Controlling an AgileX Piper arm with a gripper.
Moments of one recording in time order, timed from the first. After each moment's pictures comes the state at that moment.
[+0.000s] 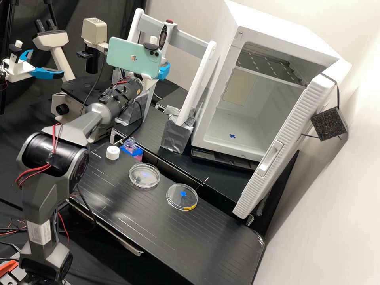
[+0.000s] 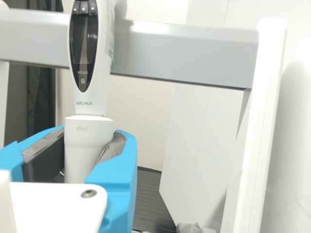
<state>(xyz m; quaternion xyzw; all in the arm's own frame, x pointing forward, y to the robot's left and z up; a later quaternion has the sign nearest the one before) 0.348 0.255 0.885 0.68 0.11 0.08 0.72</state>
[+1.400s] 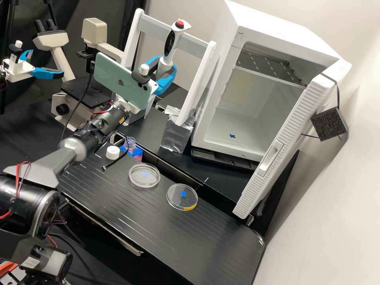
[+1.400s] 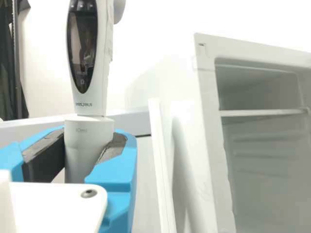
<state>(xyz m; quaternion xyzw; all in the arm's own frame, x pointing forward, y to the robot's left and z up) 0.241 0.204 0.899 0.74 0.03 0.24 0.63</state>
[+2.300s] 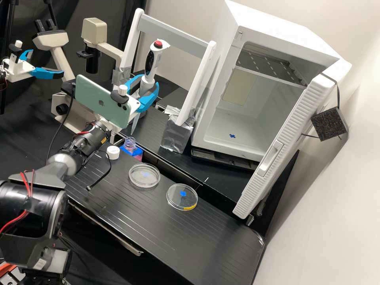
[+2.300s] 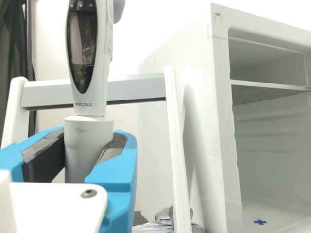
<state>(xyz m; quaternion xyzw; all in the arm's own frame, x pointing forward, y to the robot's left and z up) 0.218 0.183 0.848 0.73 0.03 0.22 0.65</state>
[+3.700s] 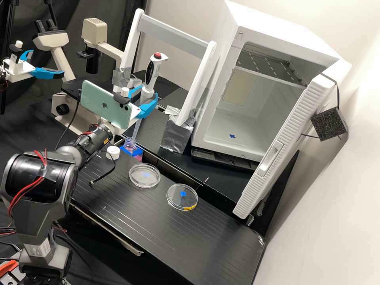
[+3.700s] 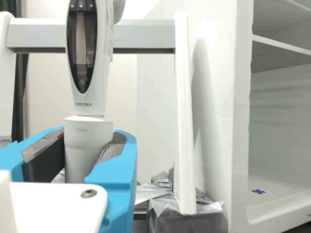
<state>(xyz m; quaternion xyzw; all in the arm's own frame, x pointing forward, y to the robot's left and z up) 0.246 0.171 0.815 0.71 0.03 0.17 0.68</state>
